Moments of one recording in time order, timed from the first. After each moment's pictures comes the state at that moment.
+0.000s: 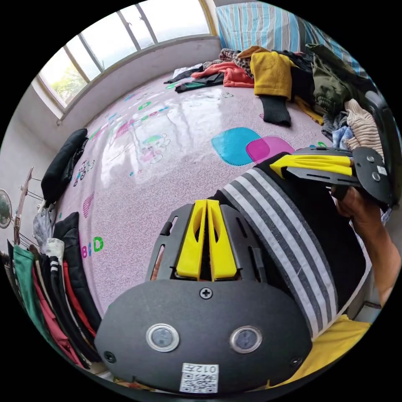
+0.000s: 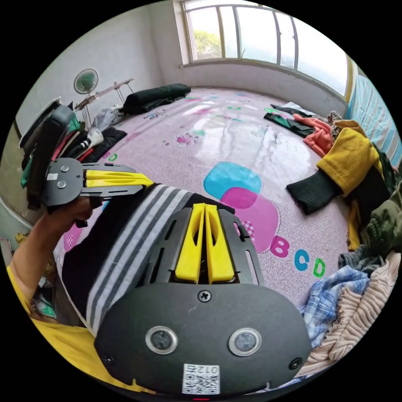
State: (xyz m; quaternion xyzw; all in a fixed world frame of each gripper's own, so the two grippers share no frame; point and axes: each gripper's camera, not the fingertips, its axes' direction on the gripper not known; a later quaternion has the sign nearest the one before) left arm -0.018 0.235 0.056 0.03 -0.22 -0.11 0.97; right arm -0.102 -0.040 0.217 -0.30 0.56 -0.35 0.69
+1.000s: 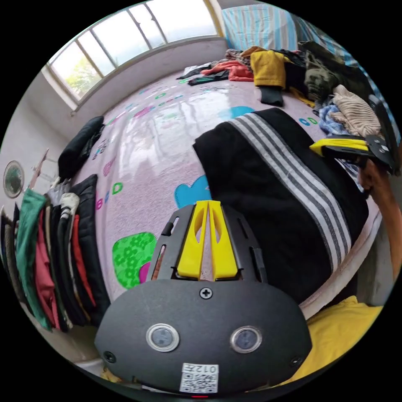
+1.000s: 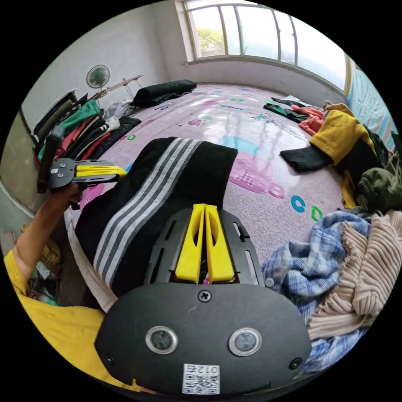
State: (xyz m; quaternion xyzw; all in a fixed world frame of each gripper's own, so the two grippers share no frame) left arm 0.027 0.346 0.008 0.01 -0.27 -0.13 0.95; right arm -0.134 0.098 0.141 -0.30 0.57 -0.34 0.69
